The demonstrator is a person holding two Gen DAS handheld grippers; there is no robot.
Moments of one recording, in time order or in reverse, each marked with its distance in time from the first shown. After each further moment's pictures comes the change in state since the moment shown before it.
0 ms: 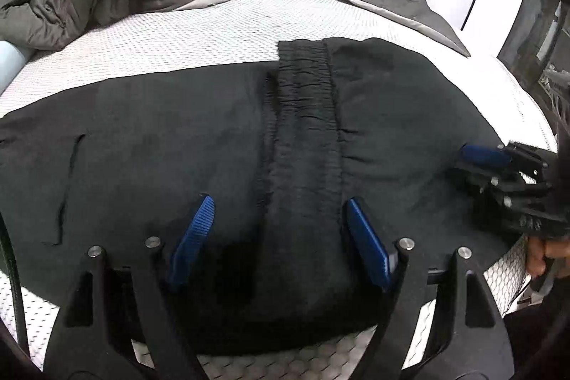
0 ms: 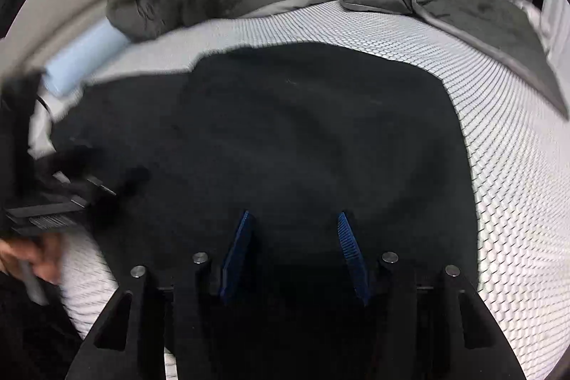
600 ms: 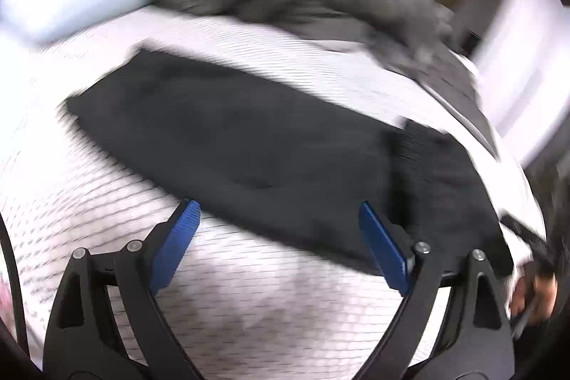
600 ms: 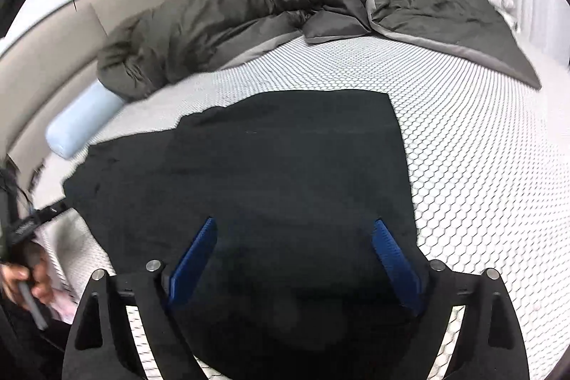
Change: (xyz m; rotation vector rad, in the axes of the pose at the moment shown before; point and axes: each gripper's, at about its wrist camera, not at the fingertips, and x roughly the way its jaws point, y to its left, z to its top) left arm -0.097 0.136 -0.060 -0.448 -0.162 0.111; right arm -0.041 -0.033 -0.009 0.207 -0.143 0.078
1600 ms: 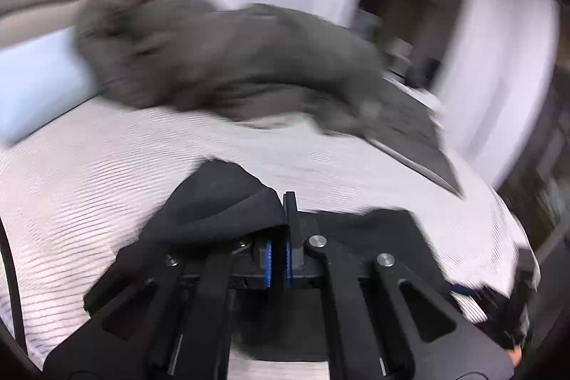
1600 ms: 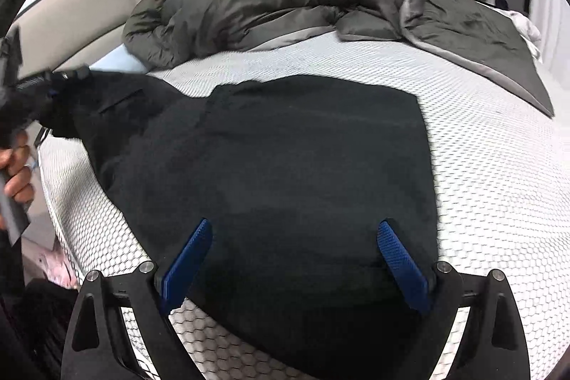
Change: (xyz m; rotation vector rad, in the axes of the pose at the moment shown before) left arm -0.033 -0.150 0.057 0.220 -0.212 -0.188; right arm -0.013 0.027 -0.025 -0.144 0.018 0.001
